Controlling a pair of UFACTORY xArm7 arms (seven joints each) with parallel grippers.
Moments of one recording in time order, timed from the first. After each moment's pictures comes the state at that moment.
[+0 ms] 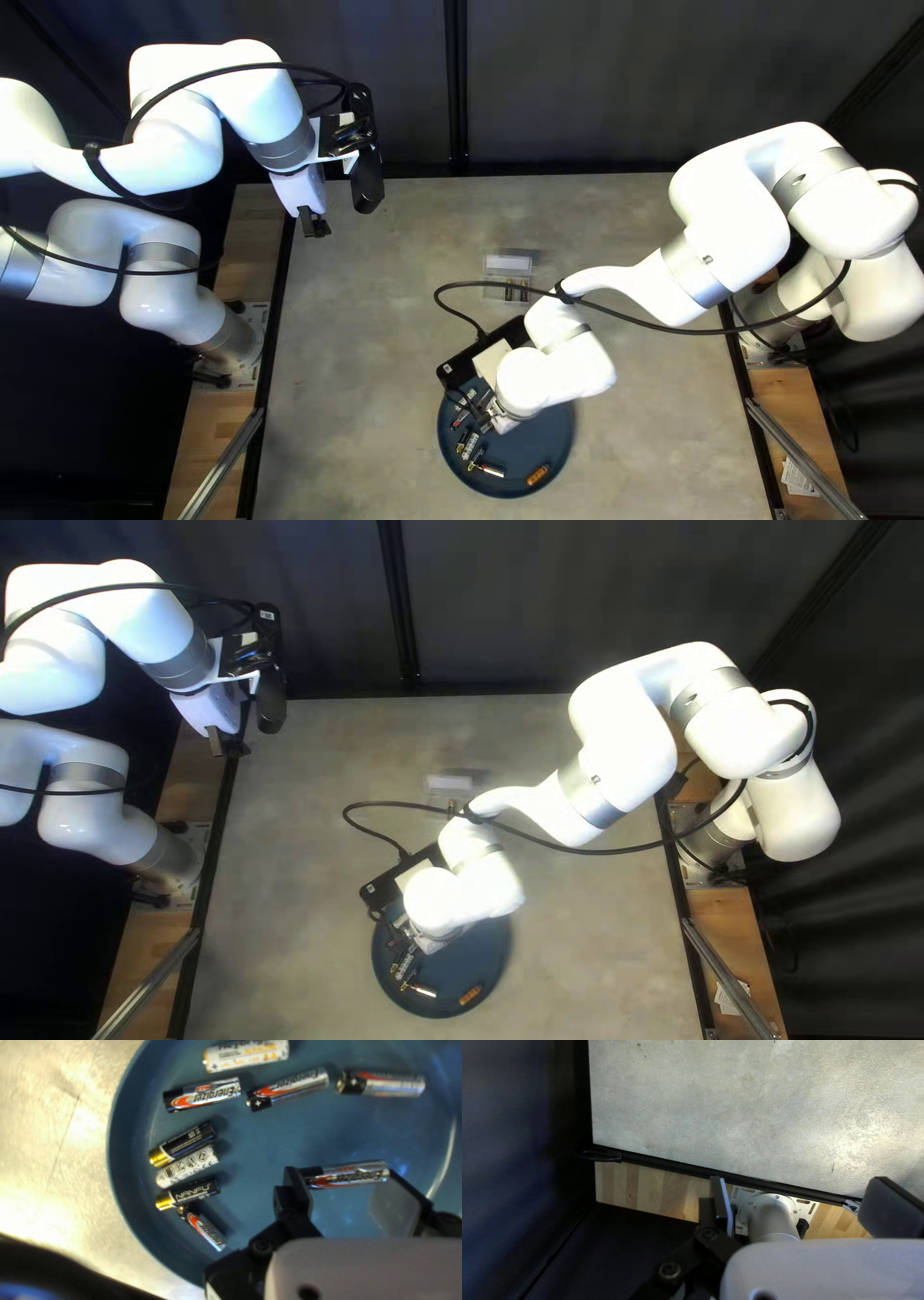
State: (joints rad) left arm 0.11 -0.70 0.10 0.86 0.19 1.57 0.04; right arm 0.21 0.52 0.19 1.32 -0.20 0.85 1.69
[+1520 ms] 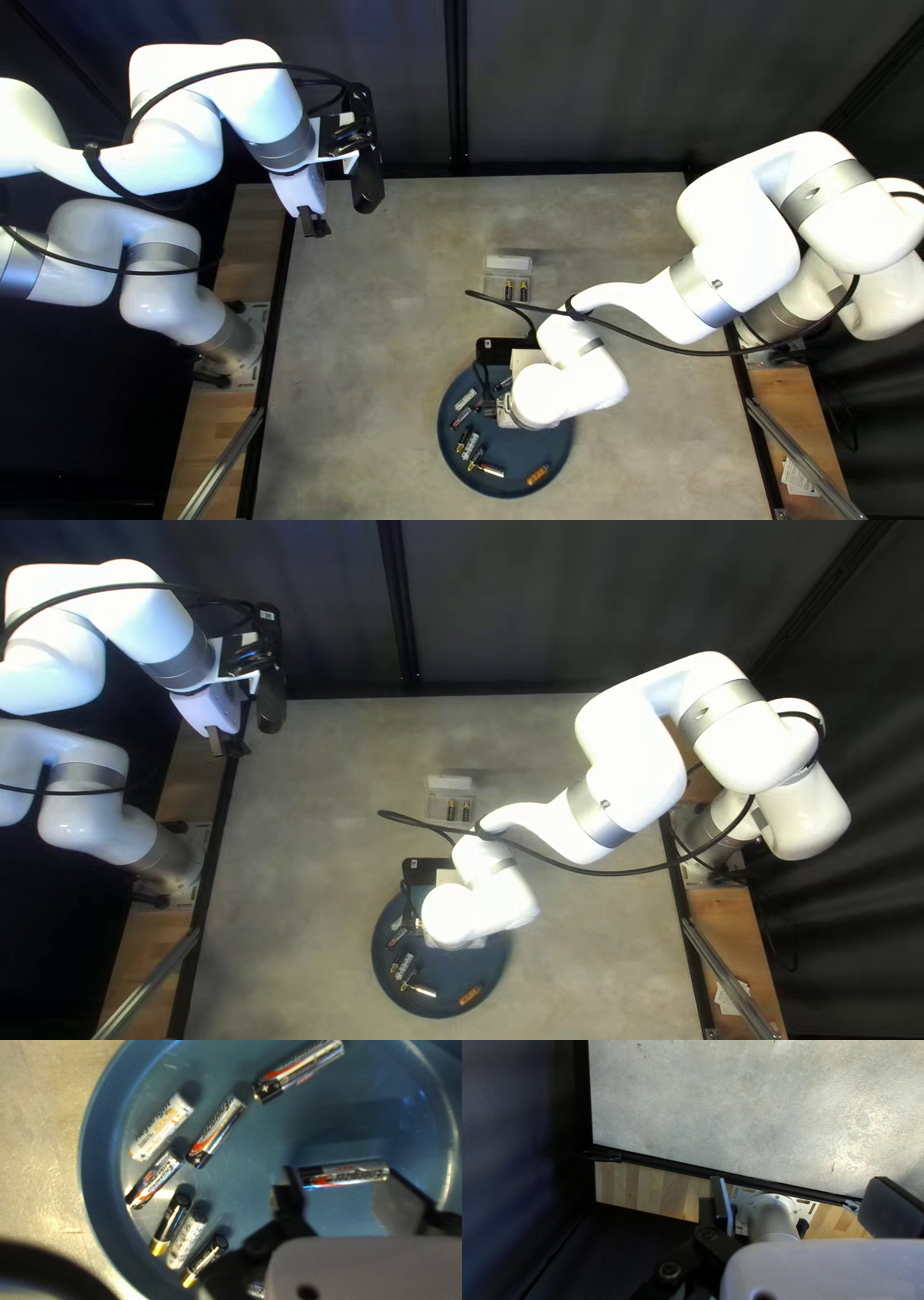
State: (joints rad) left arm 0.11 -0.70 0.10 0.86 0.19 1.57 0.04; right arm 0.26 0.49 0.11 1.22 -0.18 0.76 2.07
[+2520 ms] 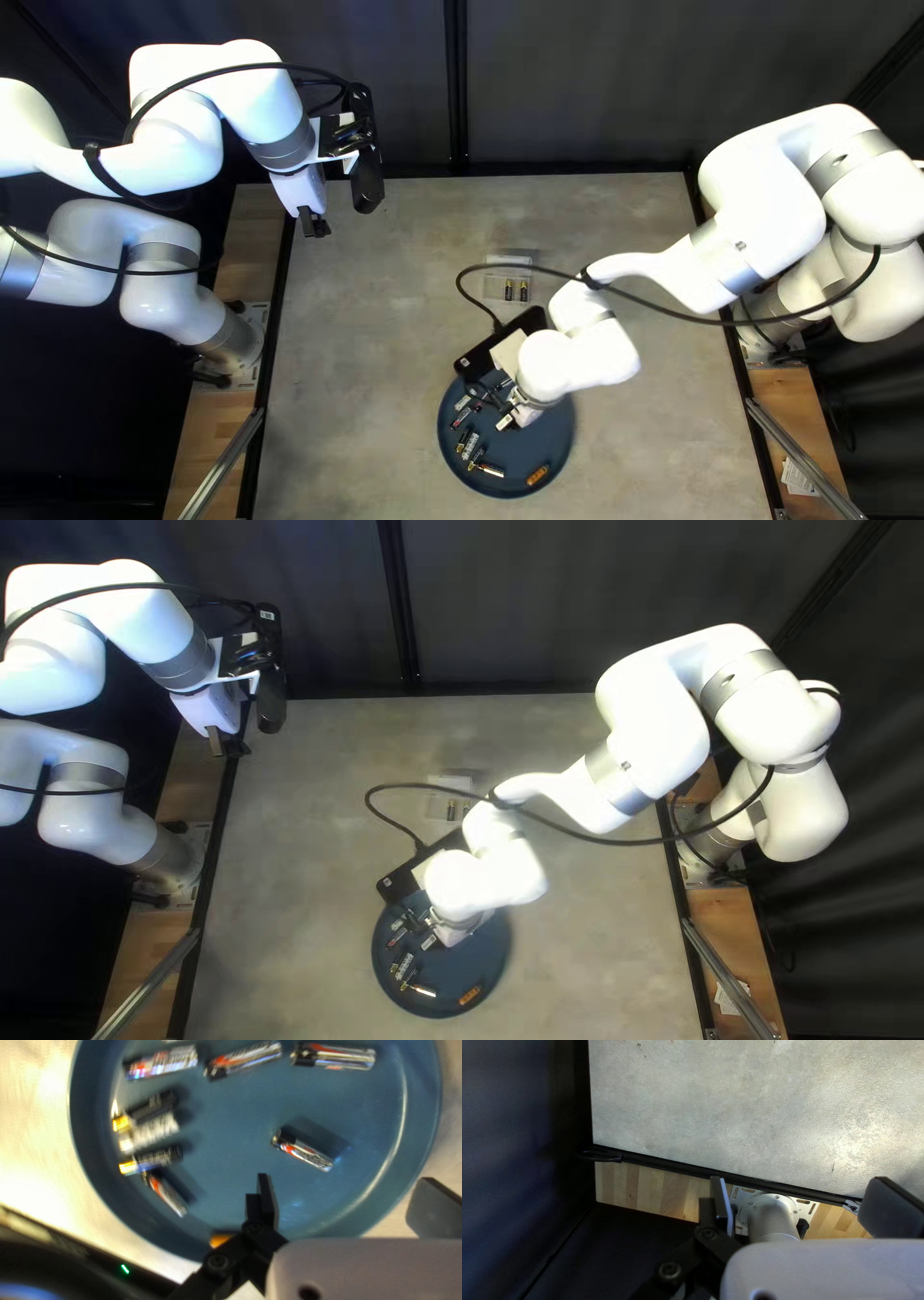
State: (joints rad) left arm 0.11 -0.70 0.10 0.86 0.19 1.57 0.04; right arm 0.06 0.37 0.26 1.14 -0.07 0.81 1.18
